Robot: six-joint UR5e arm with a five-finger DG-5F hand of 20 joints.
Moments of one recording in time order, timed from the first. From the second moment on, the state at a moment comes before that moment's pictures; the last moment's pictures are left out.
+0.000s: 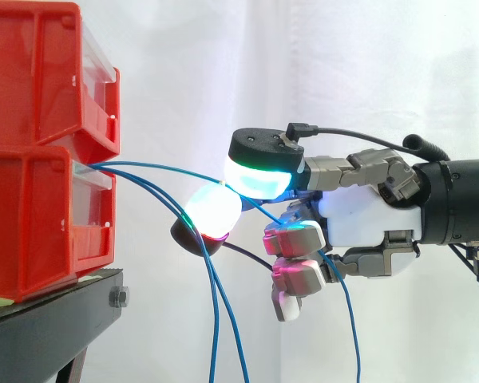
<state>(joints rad) 0.05 -2.30 -1.13 -2.87 -1.41 -0.21</state>
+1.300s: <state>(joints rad) 0.05 -2.30 -1.13 -2.95 -1.49 -0.17</state>
